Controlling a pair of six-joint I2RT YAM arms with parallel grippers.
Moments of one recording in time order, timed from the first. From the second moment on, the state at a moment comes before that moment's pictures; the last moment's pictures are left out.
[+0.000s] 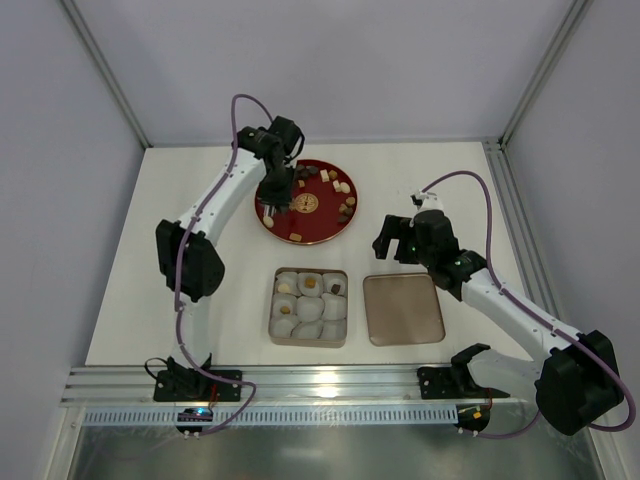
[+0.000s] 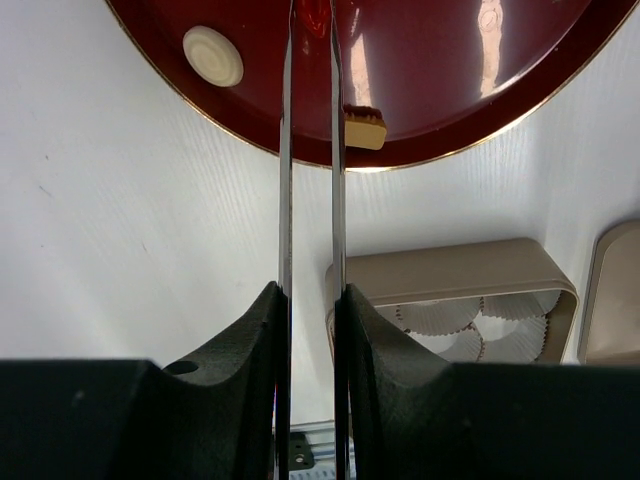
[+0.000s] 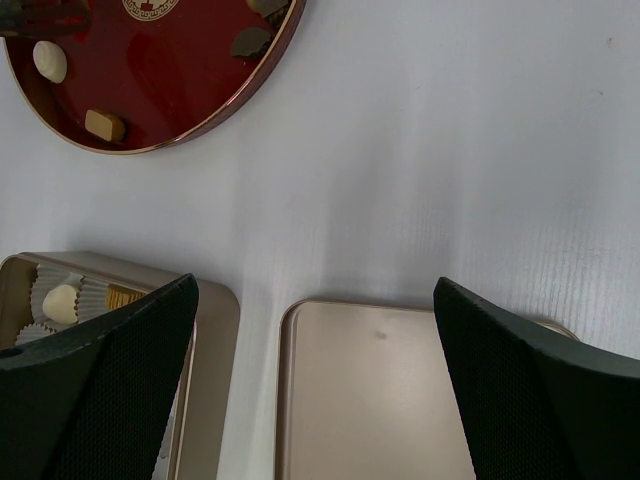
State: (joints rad) left arm -0.48 2.08 2.14 -1.33 -0.08 -0.26; right arm 0.46 1.11 0.71 -0.22 0.09 0.47
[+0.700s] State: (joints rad) left arm -0.55 1.76 1.83 -1.30 -0.06 -0.30; right arm 0.46 1.16 0.71 -0.20 0.09 0.47
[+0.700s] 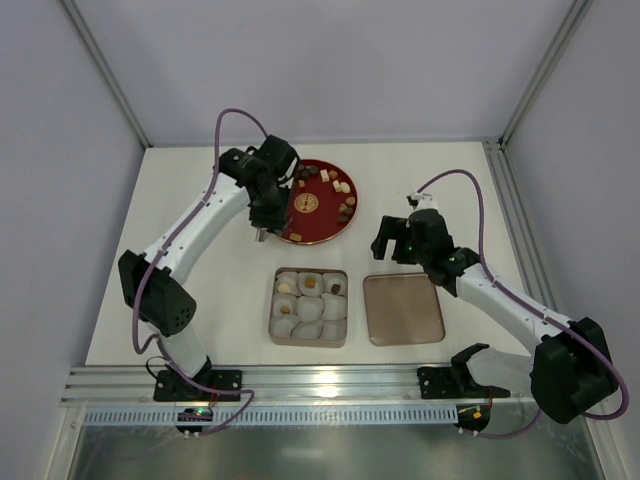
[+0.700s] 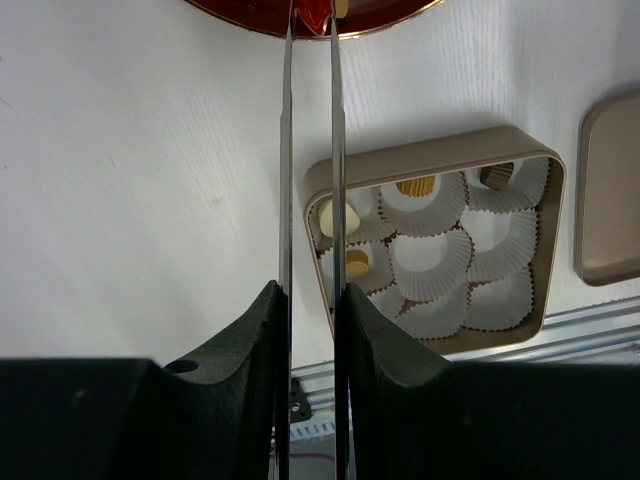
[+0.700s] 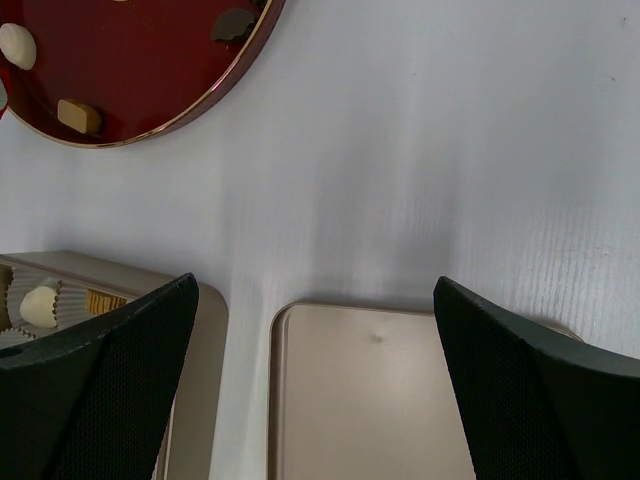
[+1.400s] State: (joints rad) left arm -0.75 1.37 1.48 -1.27 -0.06 -0.42; right arm 0.46 1.23 0.75 -0.19 0.10 0.47
